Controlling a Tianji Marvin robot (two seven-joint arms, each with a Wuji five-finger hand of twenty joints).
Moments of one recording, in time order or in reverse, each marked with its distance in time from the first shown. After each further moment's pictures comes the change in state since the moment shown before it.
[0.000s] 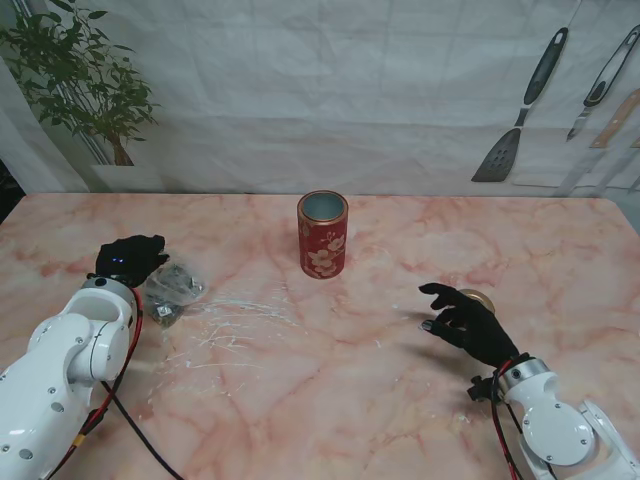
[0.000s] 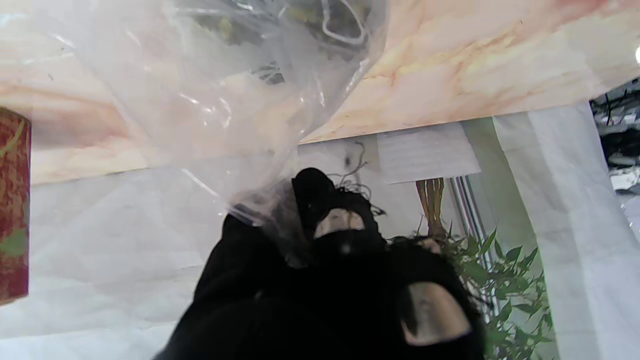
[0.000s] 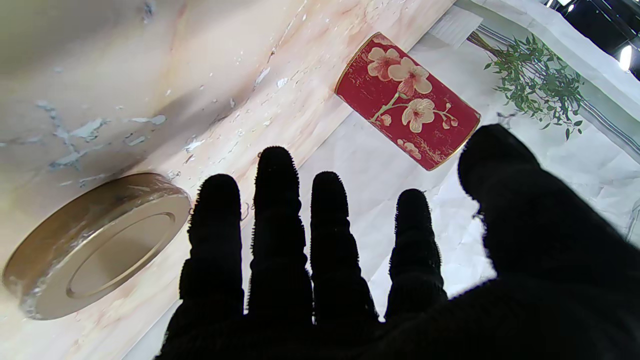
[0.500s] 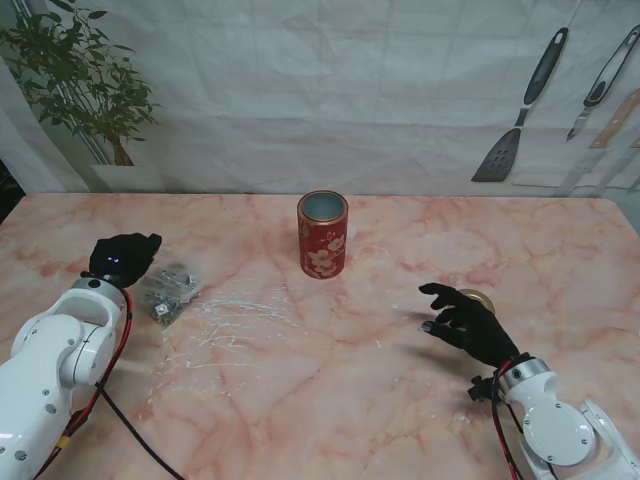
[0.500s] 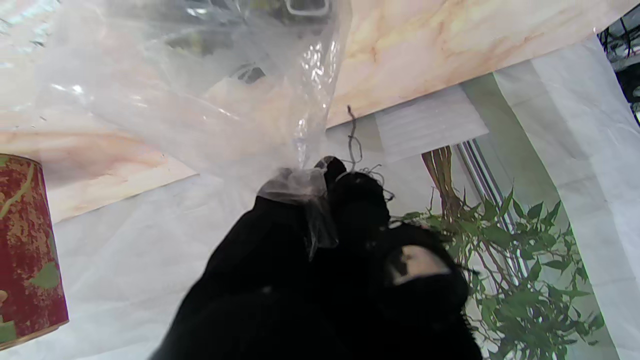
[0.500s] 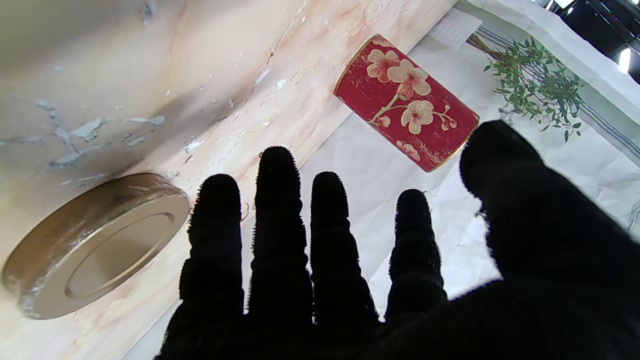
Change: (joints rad) left arm 0.011 0.013 -0.049 0.021 0.143 -0.140 0.046; right arm -0.002 0.001 0.003 -0.005 -0.002 0.001 0.008; left_hand 0.031 -0.239 0.245 0.019 -0.032 0.000 -0.093 -0.286 -0.093 0.096 -0.401 -0.050 -0.171 0.116 -0.333 0.150 -0.035 0.004 -0.146 0.009; right_hand -0.012 -0.027 0.021 -0.002 0.000 0.000 -0.004 0.000 0.000 0.000 -0.009 0.000 0.000 -0.009 -0.002 -0.002 0.000 0.000 0.000 0.000
